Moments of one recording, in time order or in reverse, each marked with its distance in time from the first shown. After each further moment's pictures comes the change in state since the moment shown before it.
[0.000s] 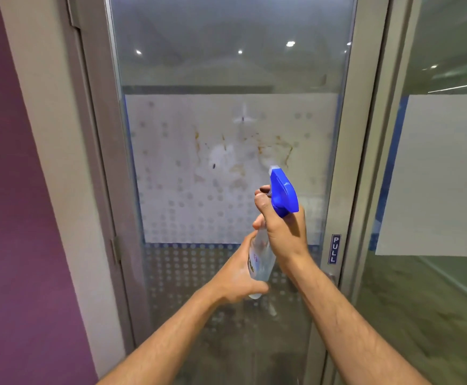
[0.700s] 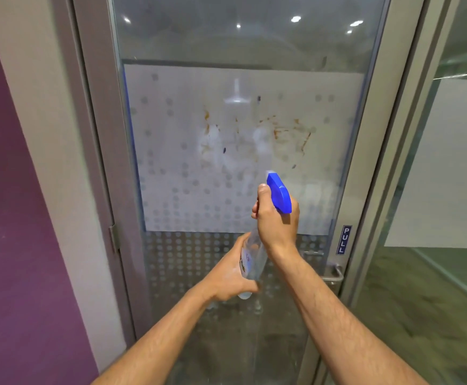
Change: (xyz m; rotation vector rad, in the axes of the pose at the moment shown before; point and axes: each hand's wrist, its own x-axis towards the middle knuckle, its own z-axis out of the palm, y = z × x) left_hand -0.002 -0.075 -0.038 -0.012 -0.027 -0.091; right_hand 0.019 0.049 0.074 -0.174 0.209 0.067
